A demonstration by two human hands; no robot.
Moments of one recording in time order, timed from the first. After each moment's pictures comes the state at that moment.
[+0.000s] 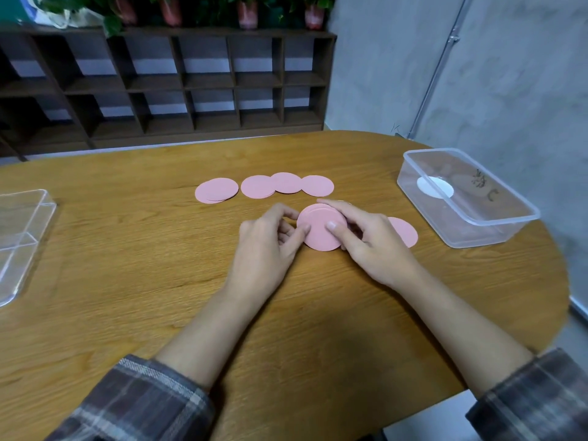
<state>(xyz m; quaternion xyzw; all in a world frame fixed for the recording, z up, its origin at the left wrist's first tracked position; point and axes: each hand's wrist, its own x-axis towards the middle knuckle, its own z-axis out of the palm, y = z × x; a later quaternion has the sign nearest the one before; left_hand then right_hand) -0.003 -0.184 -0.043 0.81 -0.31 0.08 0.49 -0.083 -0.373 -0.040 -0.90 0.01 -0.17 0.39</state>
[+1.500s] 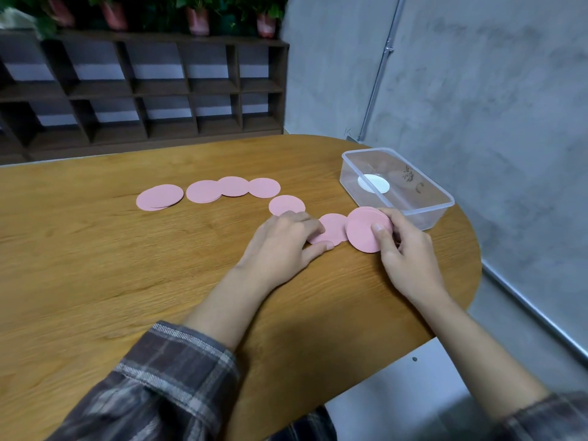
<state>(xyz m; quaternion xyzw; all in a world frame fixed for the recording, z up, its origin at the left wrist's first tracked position) -0.025 -0.272 -0.042 0.81 -0.54 0.07 0.23 -0.184 -0.441 -0.041 -0.87 0.22 -0.32 0.31</state>
